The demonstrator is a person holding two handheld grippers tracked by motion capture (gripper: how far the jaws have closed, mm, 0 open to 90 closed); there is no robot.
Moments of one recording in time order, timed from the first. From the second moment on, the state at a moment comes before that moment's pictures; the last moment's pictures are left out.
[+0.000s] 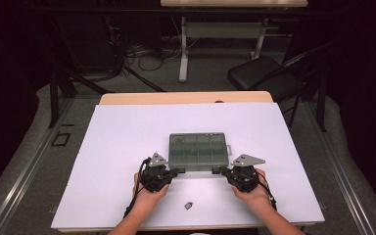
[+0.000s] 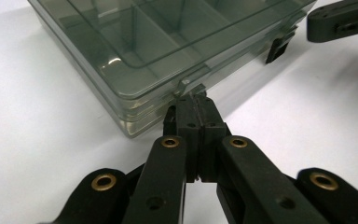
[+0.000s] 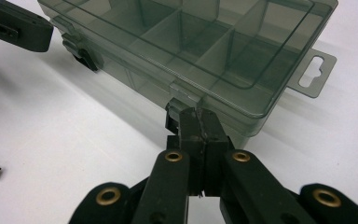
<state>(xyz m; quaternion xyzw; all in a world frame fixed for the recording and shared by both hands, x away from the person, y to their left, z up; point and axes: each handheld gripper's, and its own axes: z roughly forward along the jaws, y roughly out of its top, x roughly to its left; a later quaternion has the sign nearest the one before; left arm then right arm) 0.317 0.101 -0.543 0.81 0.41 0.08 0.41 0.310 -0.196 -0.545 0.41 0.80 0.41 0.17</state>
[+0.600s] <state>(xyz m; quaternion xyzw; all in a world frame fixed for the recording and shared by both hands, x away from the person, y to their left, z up) 0.324 0.102 -0.548 0.82 0.41 0.09 0.40 0.313 -0.195 -0.550 0.41 0.80 0.41 0.17</state>
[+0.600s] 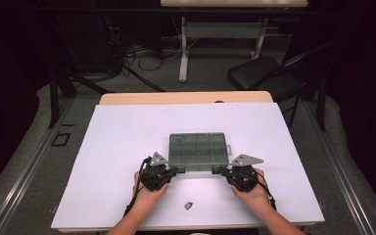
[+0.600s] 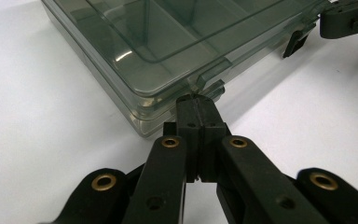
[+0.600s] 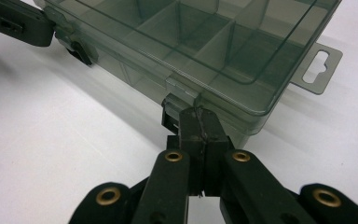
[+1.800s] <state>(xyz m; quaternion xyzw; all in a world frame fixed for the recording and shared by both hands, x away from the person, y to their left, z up) 0.323 0.105 -0.542 0.81 0.41 0.10 0.42 0.313 -0.197 -0.545 0.41 0.79 0.42 0.17</state>
